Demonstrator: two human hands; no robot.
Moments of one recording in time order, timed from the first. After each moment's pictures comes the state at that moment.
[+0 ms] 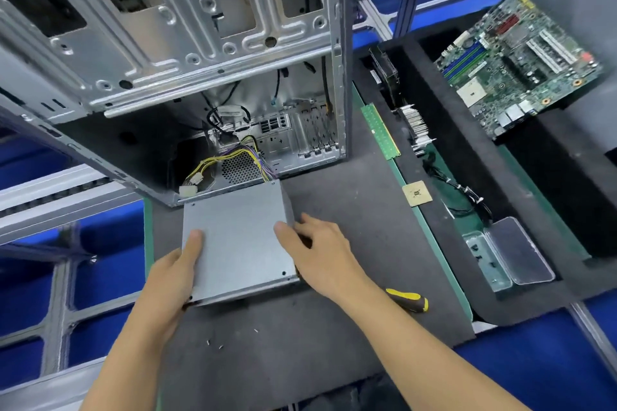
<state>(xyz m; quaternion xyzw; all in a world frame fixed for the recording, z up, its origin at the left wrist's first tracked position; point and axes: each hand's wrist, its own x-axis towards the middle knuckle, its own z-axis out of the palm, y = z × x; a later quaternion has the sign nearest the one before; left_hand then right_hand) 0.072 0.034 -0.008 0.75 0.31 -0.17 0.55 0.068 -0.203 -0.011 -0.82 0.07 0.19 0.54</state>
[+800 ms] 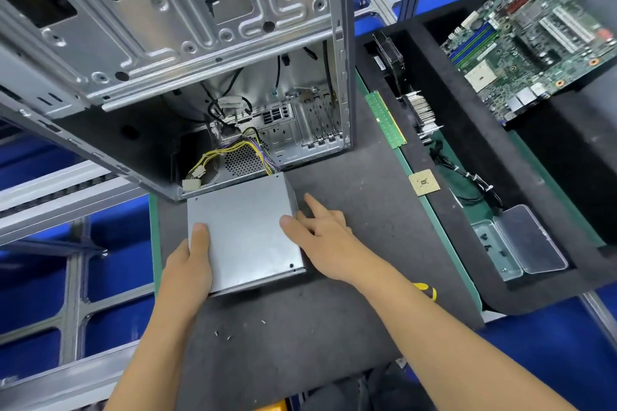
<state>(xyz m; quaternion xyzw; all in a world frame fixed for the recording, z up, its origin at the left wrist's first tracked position) 0.067 0.021 -0.014 0.85 0.30 -0.11 0.42 0.081 -0.212 -0.020 -0.80 0.04 0.29 0.52</state>
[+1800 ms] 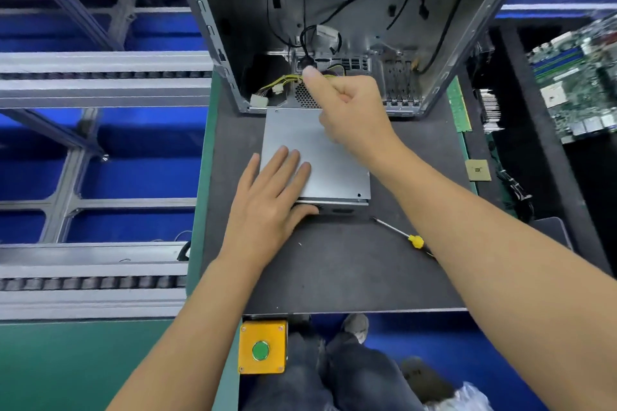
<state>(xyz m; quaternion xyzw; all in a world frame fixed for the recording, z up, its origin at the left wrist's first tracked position) 0.013 0.013 -0.025 0.96 -0.18 0.20 0.12 0.122 -0.132 0.069 -0.75 -0.10 0.09 0.64</state>
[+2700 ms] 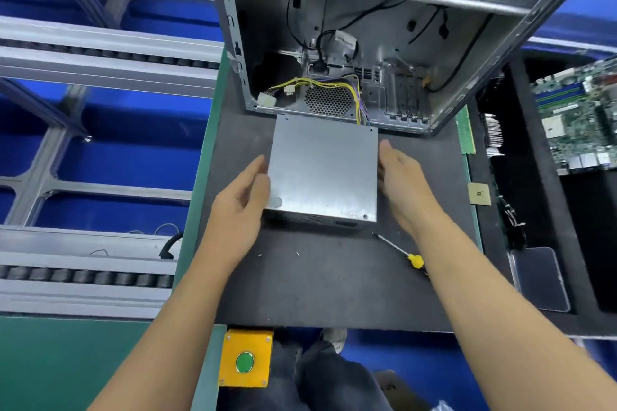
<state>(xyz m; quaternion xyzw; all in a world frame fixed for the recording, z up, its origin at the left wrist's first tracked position) 0.006 0.036 -0.028 0.74 0.16 -0.02 0.66 0.110 -0.192 -0.015 -0.77 0.15 0.18 0.59</state>
